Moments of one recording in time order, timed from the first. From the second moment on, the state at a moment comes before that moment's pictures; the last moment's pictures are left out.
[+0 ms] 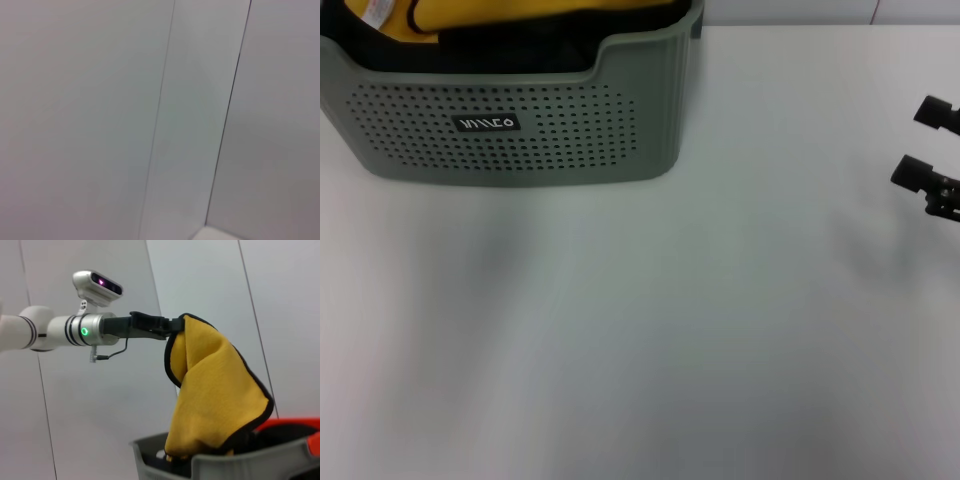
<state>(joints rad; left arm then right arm) -1.31 -2.01 2.85 -1.27 -0.44 2.04 -1.82 0.43 1.95 -0.80 -0.43 -1.45 -1.77 1.08</state>
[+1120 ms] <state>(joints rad) -1.36 -1.64 2.85 -0.30 -0.29 2.04 -1.50 0.57 1.84 -0.69 -0.51 -1.41 -2.07 1.22</state>
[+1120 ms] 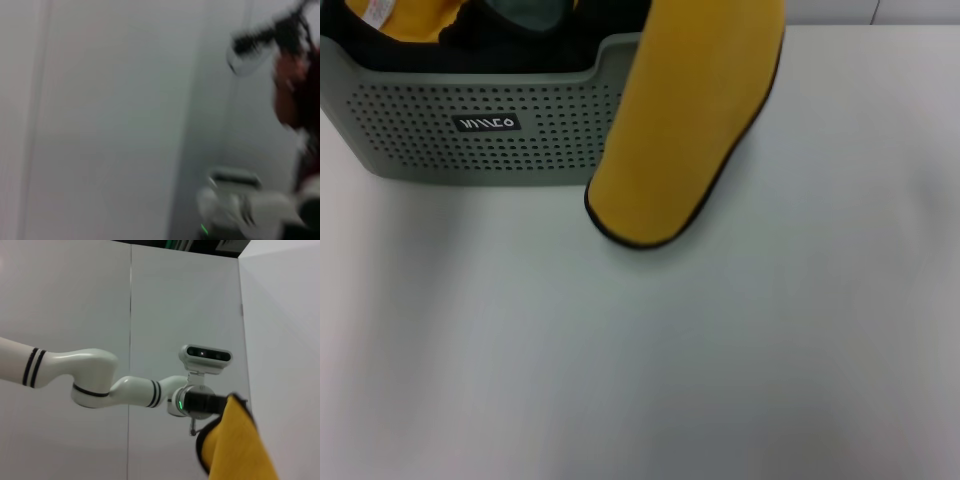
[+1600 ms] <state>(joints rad) -1.43 -1.65 2.85 -0.04 0.06 2.04 -1.28 0.55 1.80 -0.70 -0.51 -1.52 -2.11 1.30</state>
